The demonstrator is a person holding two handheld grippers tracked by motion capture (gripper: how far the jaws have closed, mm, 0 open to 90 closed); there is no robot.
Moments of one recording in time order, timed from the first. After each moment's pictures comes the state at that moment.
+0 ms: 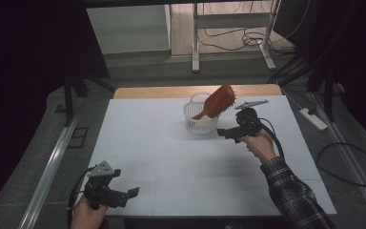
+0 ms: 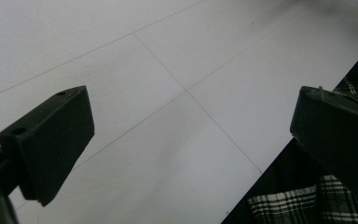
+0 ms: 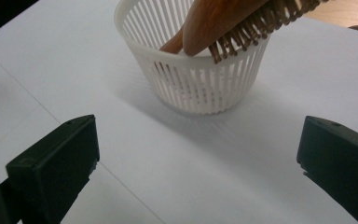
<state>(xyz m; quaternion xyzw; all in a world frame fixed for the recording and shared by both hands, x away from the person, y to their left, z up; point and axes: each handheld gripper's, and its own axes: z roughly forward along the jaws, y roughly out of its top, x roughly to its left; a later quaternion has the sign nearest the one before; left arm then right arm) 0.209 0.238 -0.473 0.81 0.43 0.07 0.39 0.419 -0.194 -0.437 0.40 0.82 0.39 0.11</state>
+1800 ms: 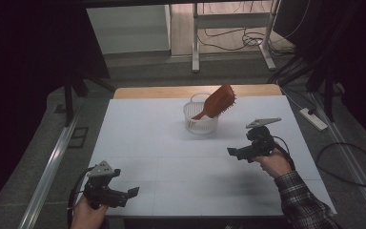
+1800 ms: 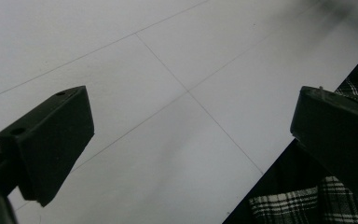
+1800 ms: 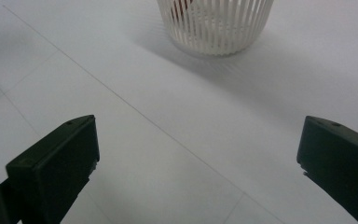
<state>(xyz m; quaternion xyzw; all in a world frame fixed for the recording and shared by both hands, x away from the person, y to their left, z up) 0.209 0.238 -0.473 0.81 0.44 0.07 0.39 0.362 -0.225 -0.442 0.39 0.84 0.37 0.11</state>
